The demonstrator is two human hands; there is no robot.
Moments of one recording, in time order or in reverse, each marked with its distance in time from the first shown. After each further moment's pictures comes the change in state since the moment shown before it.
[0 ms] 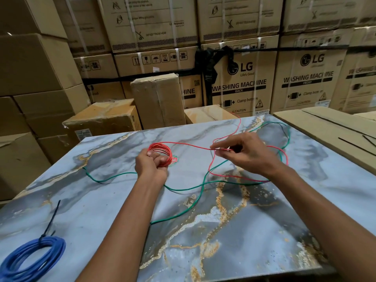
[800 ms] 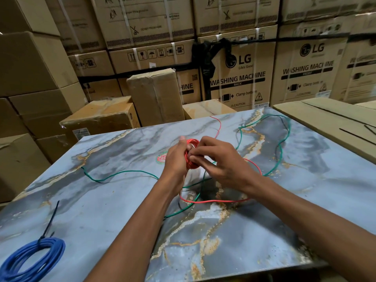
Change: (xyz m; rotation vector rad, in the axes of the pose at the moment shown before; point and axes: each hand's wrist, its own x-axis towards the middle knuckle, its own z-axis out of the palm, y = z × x) left_hand -0.036 -0.046 0.012 0.745 -0.415 0.176; right_hand -0.011 -0.034 0.054 -0.033 0.067 -0.273
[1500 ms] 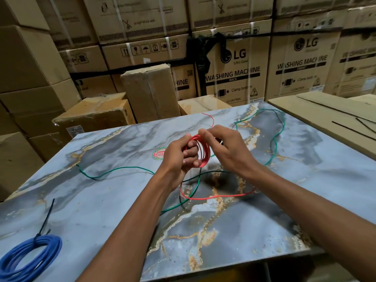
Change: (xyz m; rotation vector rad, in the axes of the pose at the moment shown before) left_hand -0.012 0.012 0.003 -0.151 -0.295 -0.192; right_hand 0.001 0.014 -0.009 0.071 0.144 0.298
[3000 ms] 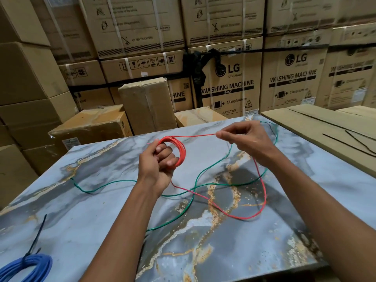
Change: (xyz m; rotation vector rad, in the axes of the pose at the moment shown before) left_hand 0.003 0.021 -0.023 -0.502 0.129 0.147; right_hand 0.027 0.025 -0.071 0.329 0.014 0.182
